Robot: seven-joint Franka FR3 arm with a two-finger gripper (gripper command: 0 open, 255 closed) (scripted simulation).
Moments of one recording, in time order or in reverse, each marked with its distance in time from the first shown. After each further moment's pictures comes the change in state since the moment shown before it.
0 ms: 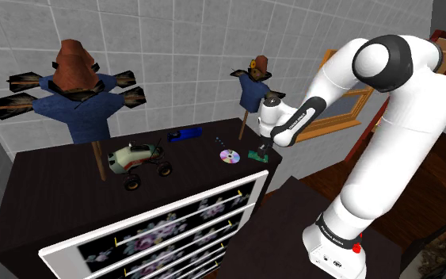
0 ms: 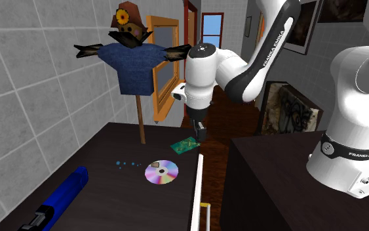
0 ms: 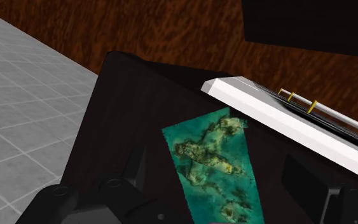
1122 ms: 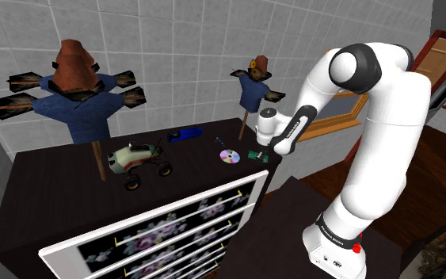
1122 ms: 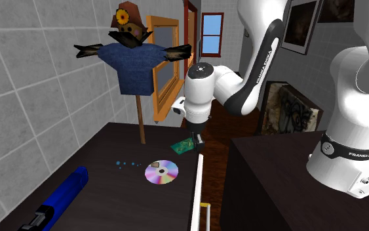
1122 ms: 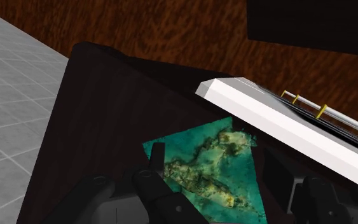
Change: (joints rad) arm 0.015 0.164 -0.038 0.047 -0.106 0.113 0.110
